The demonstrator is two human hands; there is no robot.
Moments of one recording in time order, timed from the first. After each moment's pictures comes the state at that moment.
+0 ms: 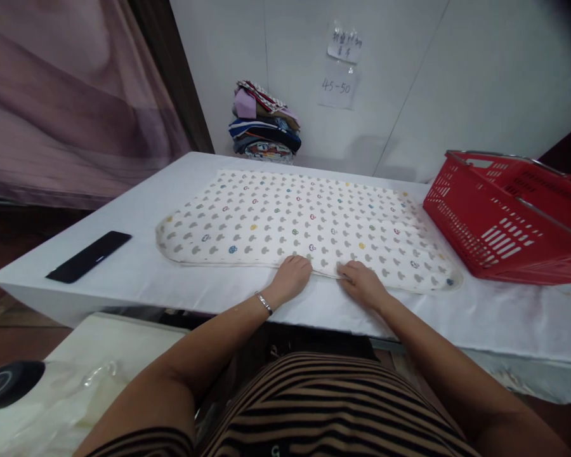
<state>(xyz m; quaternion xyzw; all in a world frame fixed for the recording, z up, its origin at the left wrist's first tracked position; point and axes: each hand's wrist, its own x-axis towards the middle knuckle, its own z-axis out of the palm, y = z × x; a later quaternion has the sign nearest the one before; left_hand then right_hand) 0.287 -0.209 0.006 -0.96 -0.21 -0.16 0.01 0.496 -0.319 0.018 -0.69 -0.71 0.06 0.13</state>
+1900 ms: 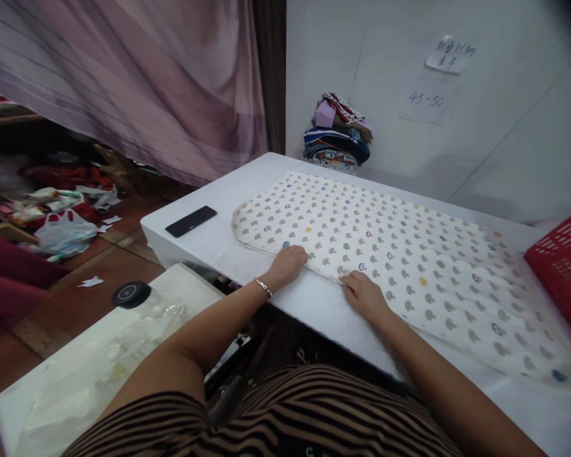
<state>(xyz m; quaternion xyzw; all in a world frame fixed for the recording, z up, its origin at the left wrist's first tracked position) 0.179 -0.160 0.013 -0.91 -0.39 -0.14 0.00 0.417 -0.253 0.009 -0.59 -0.79 0.09 0.13</state>
